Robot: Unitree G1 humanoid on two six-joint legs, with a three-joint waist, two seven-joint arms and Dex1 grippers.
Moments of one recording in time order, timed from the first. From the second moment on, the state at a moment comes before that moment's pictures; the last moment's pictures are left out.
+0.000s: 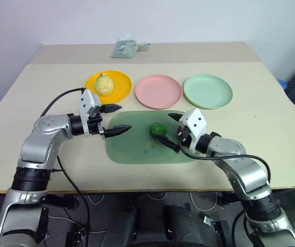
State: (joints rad) left arm -0.44 0.66 0.02 -0.03 -0.43 0.39 -1.13; right arm -0.34 -0.44 0.21 -0.33 0.26 0.51 0.56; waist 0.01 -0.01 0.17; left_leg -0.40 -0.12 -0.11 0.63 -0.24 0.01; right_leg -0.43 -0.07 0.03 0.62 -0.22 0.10
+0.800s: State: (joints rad) left arm -0.32 0.70 0.04 -0.14 -0.45 0.36 -1.11; right arm -0.45 -0.43 0.27 -0.13 0.11 0.47 0.63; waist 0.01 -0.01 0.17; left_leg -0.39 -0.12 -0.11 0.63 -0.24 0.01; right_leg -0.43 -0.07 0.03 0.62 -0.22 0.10
